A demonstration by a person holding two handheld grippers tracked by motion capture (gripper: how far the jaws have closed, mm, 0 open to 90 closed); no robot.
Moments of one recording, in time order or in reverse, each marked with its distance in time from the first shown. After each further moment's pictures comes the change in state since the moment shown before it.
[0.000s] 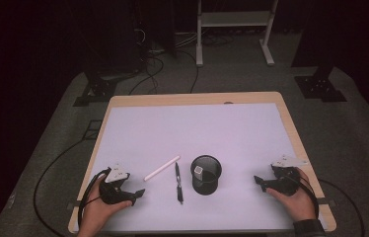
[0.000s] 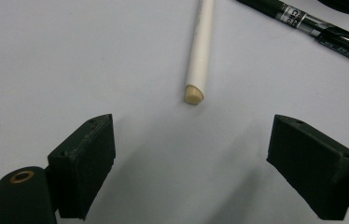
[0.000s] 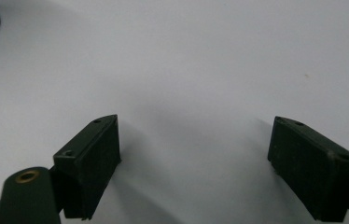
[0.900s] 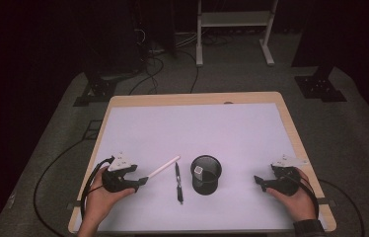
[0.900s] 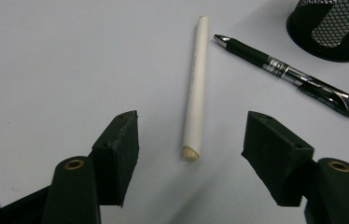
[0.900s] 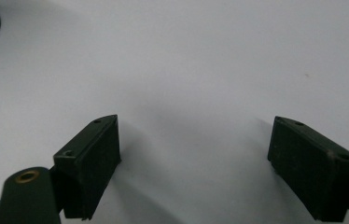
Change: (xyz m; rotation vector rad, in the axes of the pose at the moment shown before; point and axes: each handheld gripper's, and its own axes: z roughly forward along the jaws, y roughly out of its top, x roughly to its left) left arm 0.002 0.039 -0.003 -0.021 -0.022 0.038; right arm -0.001 0.000 0.000 0.000 0.003 0.003
